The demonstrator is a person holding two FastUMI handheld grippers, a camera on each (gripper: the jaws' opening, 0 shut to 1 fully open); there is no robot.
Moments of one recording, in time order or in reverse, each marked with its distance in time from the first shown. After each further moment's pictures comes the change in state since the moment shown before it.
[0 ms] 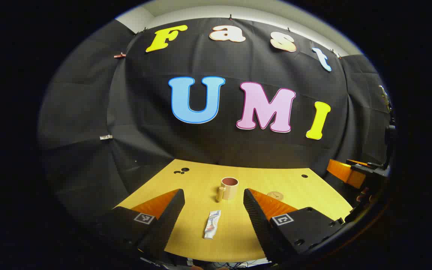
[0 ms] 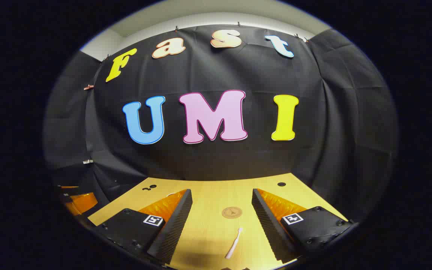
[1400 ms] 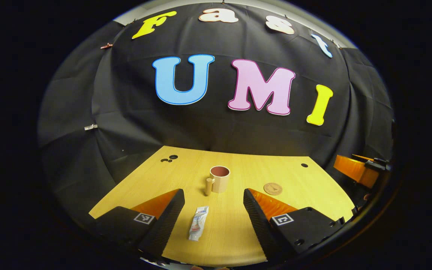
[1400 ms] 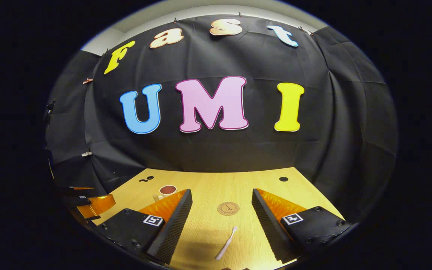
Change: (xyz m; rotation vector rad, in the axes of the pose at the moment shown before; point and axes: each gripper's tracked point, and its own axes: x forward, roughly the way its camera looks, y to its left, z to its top) left arm 0.076 -0.032 -0.034 0.024 0.119 -0.018; right arm 0.042 -0.021 -0.035 -0.007 0.107 0.040
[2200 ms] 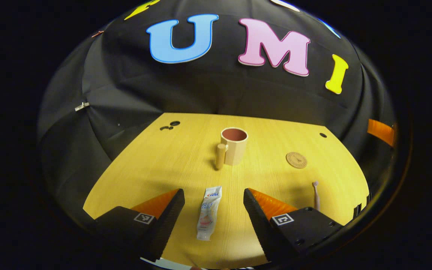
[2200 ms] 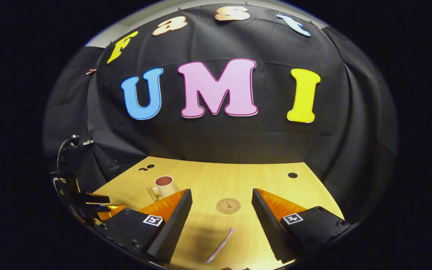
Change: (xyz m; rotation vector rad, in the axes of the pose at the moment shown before) left arm 0.093 0.030 -0.101 0.027 0.283 0.043; right arm 0.060 -0.016 -0.031 -0.032 0.109 0.072
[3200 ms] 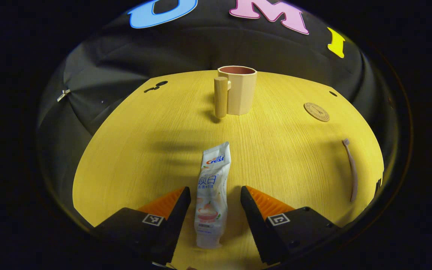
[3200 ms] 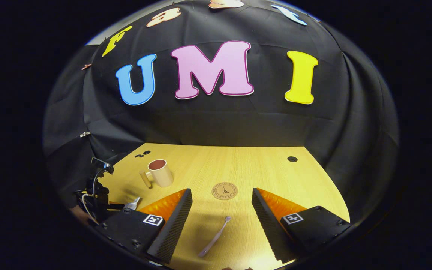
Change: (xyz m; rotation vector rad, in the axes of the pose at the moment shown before) left arm 0.080 0.007 -0.095 0.073 0.235 -0.017; right arm 0.001 -0.018 -0.046 0.016 0.096 -0.015
